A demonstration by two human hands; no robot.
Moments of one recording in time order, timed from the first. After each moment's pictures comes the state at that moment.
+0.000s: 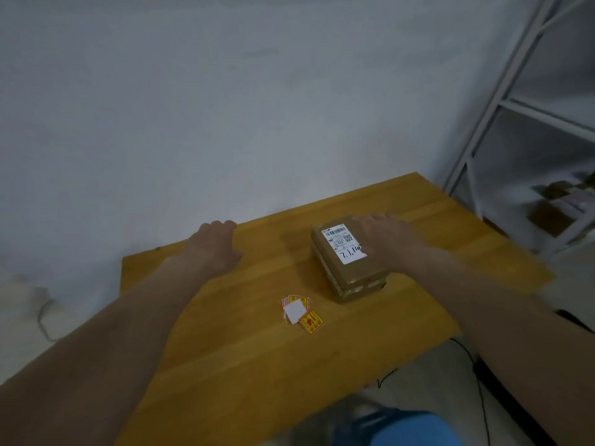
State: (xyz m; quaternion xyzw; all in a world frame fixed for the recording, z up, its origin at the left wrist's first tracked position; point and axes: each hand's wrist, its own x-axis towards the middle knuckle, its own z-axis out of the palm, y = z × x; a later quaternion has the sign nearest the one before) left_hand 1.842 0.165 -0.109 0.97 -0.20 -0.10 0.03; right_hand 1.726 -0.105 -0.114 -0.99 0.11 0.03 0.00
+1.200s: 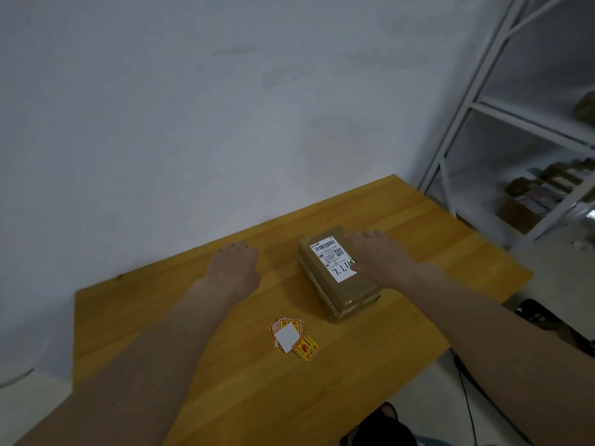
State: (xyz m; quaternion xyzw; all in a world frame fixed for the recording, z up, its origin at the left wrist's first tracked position) left_hand 1.894 0.109 -0.157 0.94 -0.32 -0.10 -0.01; right_hand 1.771 -0.113 -0.138 -0.98 0.16 0.10 0.02
